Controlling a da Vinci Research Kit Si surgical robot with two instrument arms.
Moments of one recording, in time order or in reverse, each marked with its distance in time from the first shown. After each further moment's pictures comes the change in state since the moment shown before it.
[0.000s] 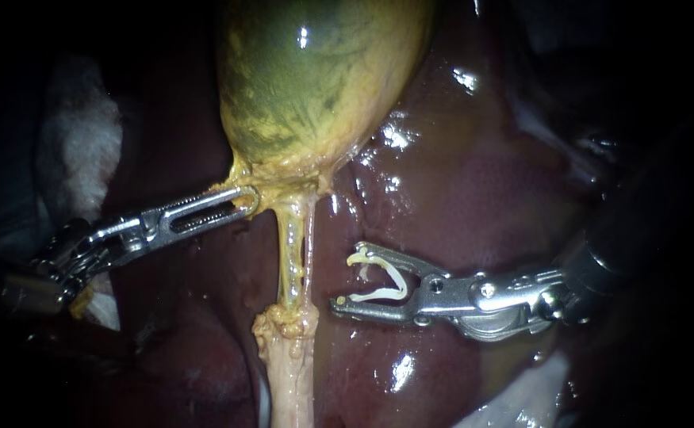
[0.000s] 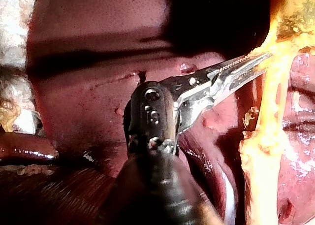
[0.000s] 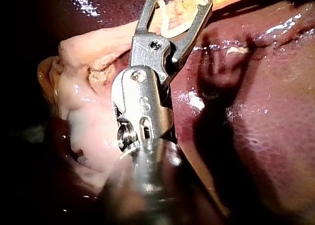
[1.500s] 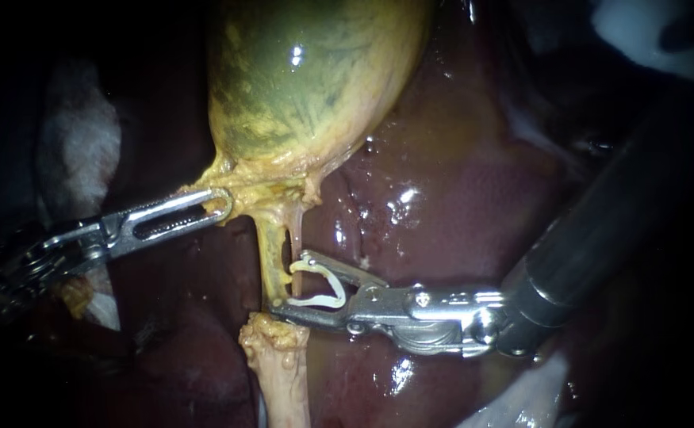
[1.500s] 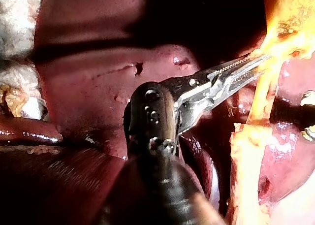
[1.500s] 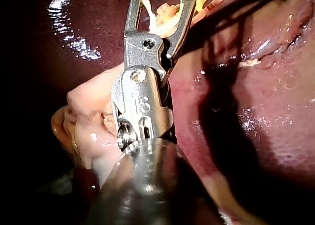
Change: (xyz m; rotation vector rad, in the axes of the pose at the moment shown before) right arm 0.003 -0.003 0.007 -0.030 0.005 0.166; left arm 0.004 0.008 -0.005 -0.013 -0.019 -0.053
